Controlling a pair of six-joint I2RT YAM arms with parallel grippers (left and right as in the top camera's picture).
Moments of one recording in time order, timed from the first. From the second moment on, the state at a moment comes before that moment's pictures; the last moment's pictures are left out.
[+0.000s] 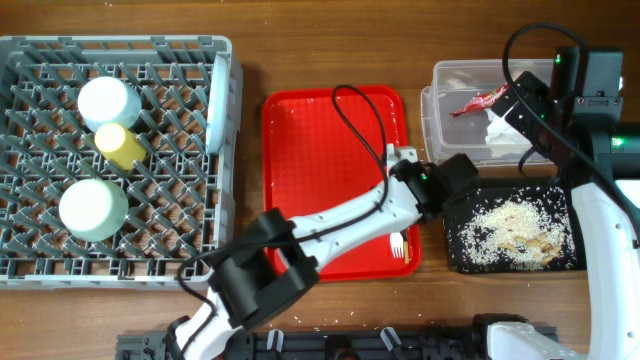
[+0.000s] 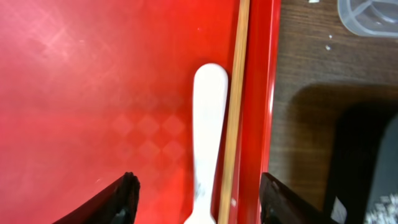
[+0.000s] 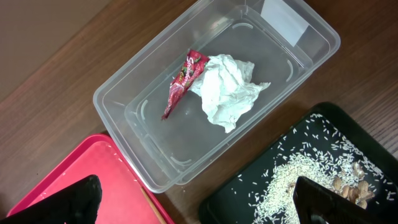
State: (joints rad) left arm -1.07 2.13 1.69 -0.94 -0.26 -1.11; right arm -0.02 1.32 1.45 -1.08 0.23 0.63
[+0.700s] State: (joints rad) left arm -1.07 2.24 1.70 -1.02 -0.31 -1.17; right arm -0.02 1.32 1.45 -1.08 0.23 0.63
